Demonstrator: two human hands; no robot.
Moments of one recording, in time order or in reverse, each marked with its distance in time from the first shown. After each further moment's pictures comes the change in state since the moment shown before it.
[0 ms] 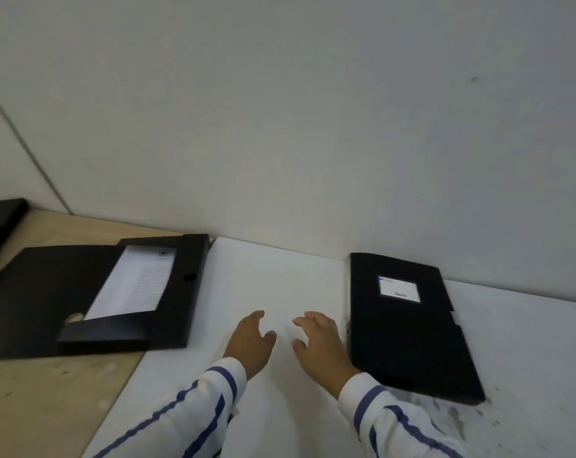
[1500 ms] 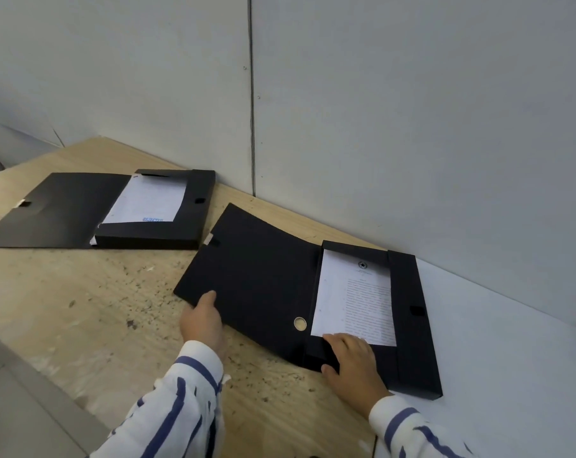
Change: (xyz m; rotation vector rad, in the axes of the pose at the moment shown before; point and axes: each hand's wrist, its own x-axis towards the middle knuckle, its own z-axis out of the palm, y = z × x) left_hand 0.059 -0.294 -0.395 -1.293 0.707 -0.489; right_hand 0.091 -0.282 0.273 -0.318 -0.216 -0.210
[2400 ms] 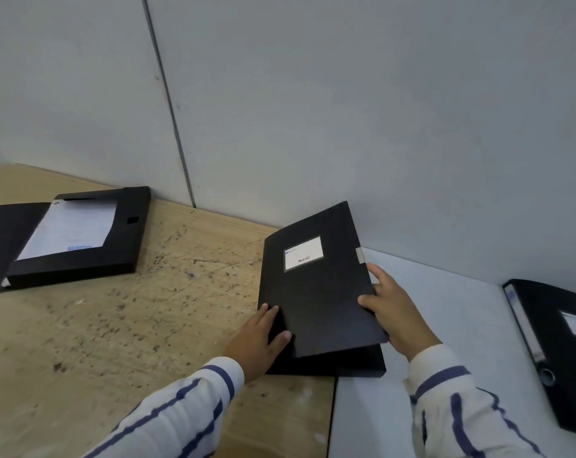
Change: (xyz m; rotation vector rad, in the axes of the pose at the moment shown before) left_hand -0.041 -0.087 0.073 1.483 -0.909 0.659; right_hand -0.019 0.068 -0.139 0.892 0.242 0.302
